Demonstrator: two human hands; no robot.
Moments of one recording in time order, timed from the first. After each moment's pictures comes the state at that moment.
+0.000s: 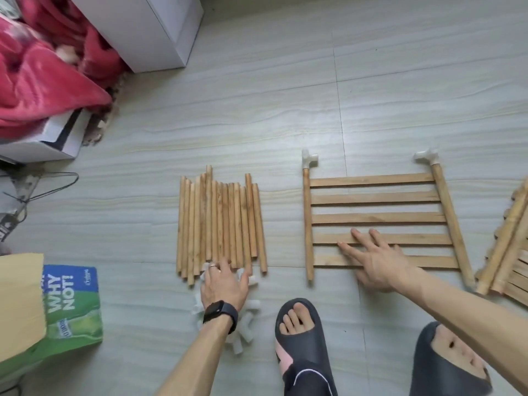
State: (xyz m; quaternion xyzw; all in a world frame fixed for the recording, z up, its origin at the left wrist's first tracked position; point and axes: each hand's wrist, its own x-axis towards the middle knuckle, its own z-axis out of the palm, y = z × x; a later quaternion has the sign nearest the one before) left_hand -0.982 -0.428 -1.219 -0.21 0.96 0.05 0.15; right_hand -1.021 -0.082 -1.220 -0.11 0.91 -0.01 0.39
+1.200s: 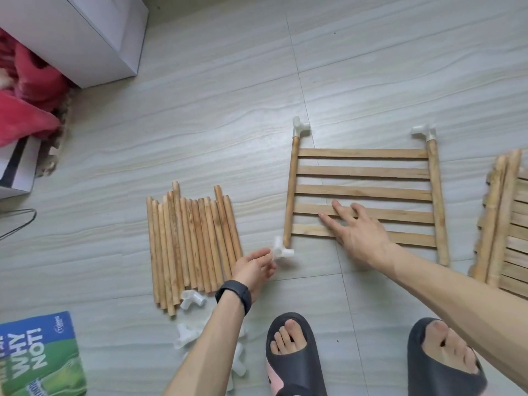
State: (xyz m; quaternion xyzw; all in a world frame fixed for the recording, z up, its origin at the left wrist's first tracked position) left_hand -1.060 -0.338 -1.223 -0.39 0.59 0.64 0.30; right_hand -1.073 -0.069 -1.247 -0.08 0.96 -0.02 0.27
